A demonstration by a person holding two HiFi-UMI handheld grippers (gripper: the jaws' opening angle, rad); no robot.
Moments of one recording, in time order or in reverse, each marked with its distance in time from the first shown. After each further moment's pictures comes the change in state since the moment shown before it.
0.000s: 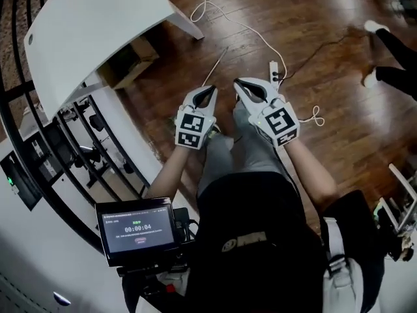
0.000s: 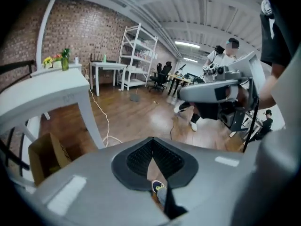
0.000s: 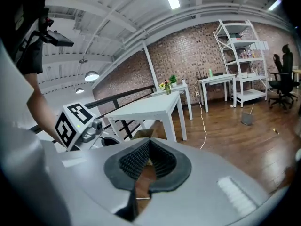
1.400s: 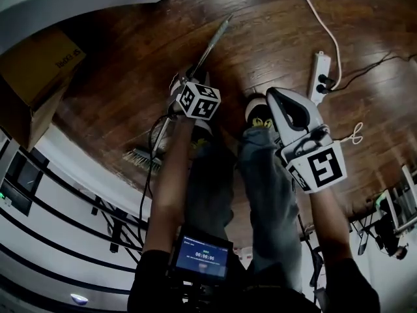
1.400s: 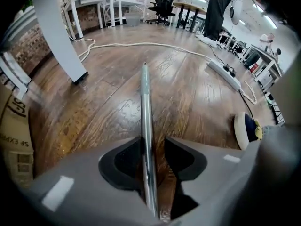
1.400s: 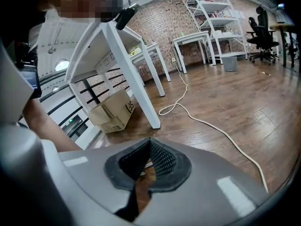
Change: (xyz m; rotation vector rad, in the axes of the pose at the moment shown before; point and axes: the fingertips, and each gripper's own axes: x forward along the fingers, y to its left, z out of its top) left arm 0.437 0.184 -0.492 0.143 0.574 0.091; right arm 0.194 -0.191 -0.403 0.233 0.156 -0.147
